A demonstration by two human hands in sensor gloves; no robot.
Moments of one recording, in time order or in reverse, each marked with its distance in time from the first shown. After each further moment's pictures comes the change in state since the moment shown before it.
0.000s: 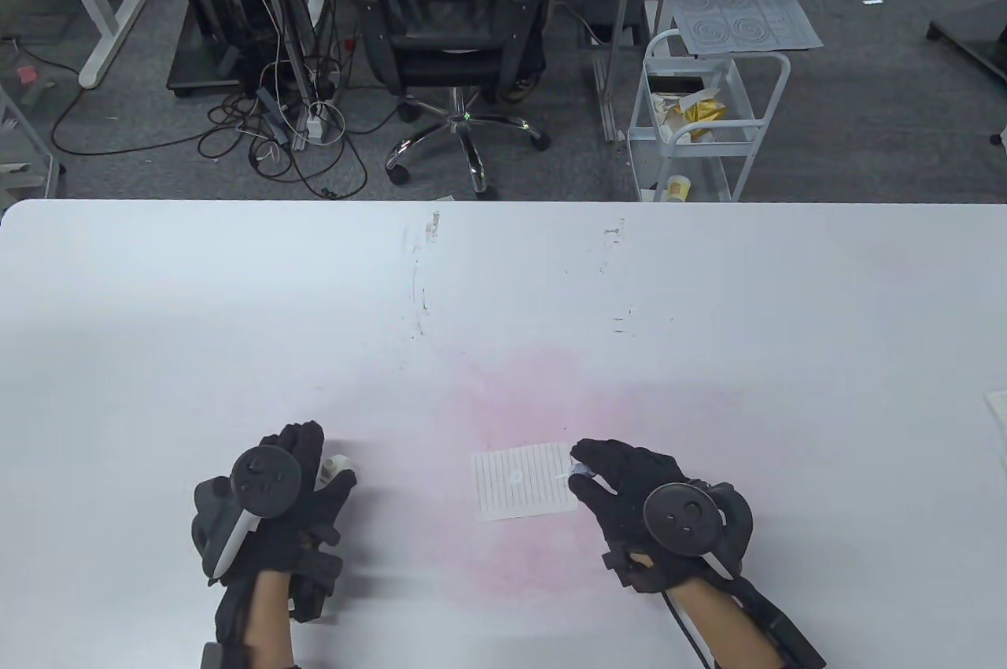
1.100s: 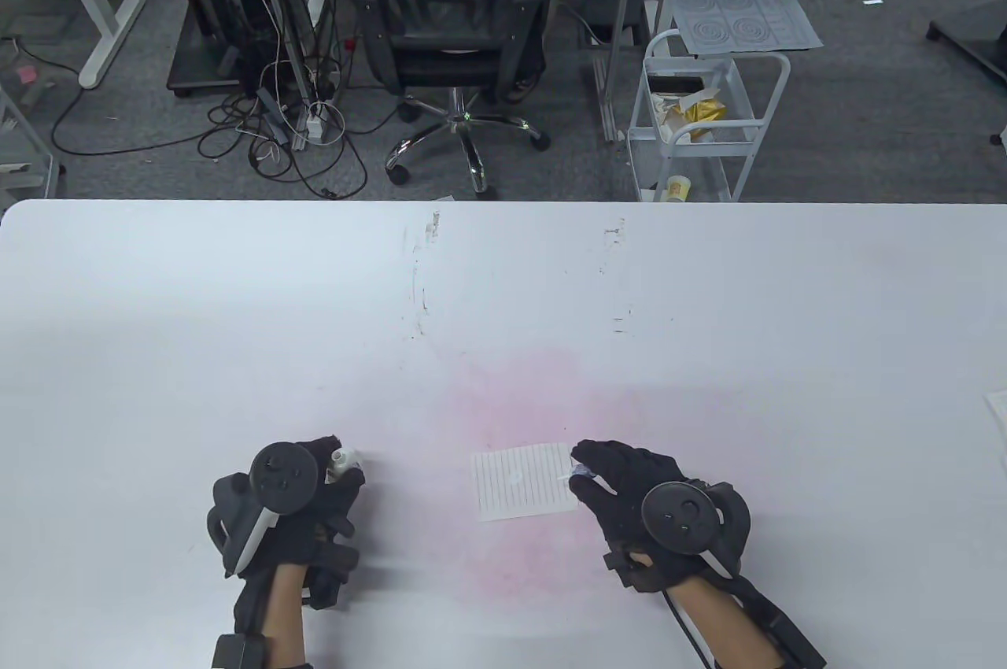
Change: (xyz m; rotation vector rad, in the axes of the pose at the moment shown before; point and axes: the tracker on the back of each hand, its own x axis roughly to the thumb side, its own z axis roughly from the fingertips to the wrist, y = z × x) left_hand 0.022 -0.002 -0.001 0.110 -0.057 -0.005; right_hand -0.001 0.003 0.000 0.016 0.005 0.016
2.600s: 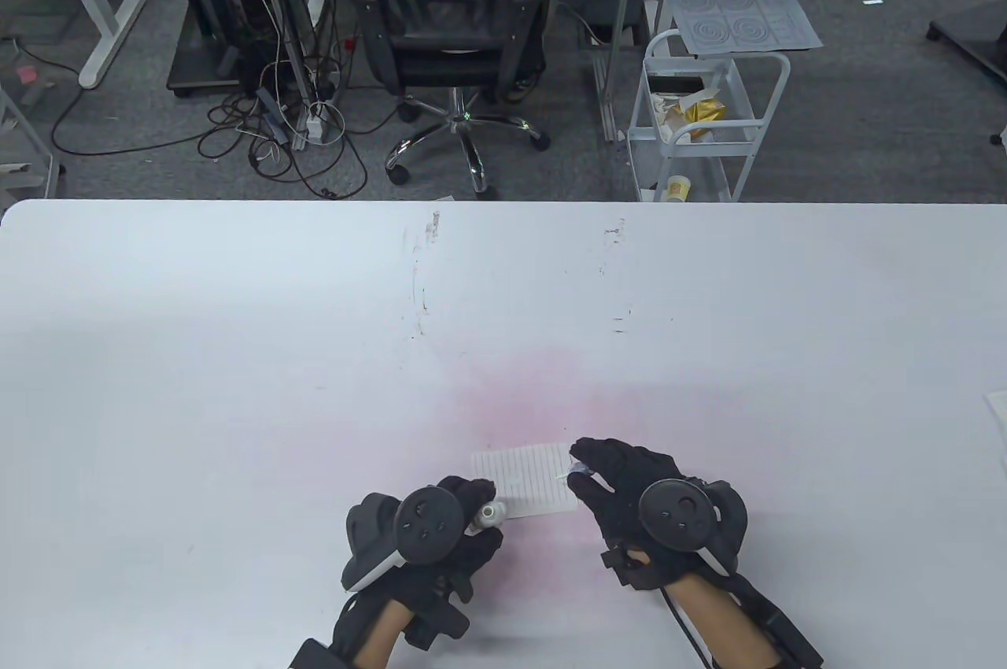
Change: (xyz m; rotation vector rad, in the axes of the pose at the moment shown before) left_hand 0.128 -0.048 0.050 -0.163 -0.492 0.004; right_hand 0.000 0.002 -0.001 -0.001 0.006 -0.004
